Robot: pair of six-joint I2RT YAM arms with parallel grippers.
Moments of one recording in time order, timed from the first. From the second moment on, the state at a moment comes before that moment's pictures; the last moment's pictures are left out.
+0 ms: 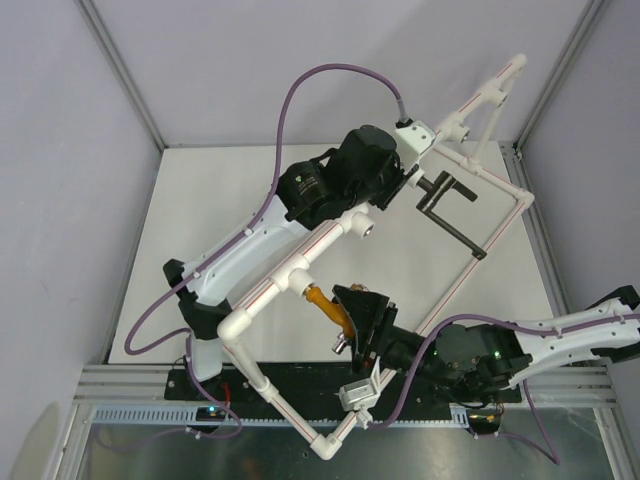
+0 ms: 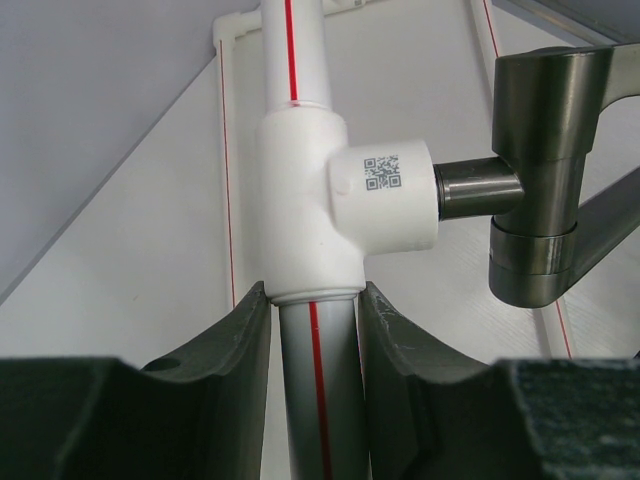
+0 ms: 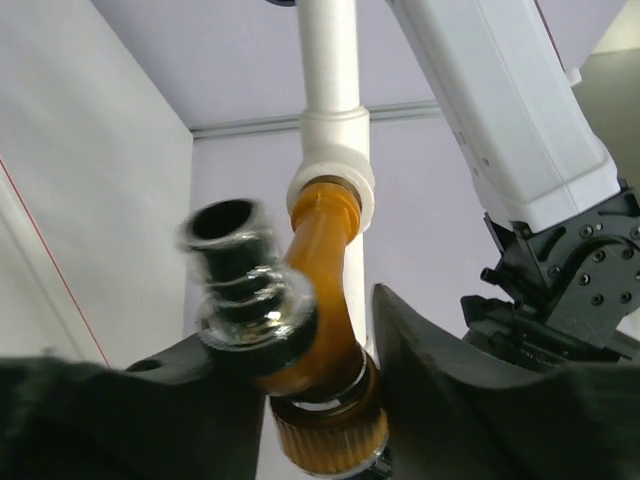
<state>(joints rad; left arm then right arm) -1.02 1.92 2.32 -0.92 -0.26 0.08 1.80 0.88 0.89 0.03 0.60 -1.48</state>
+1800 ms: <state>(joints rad) -1.01 1.92 2.32 -0.91 -0.25 0.09 1.70 0.72 0.53 0.91 0.73 0.91</state>
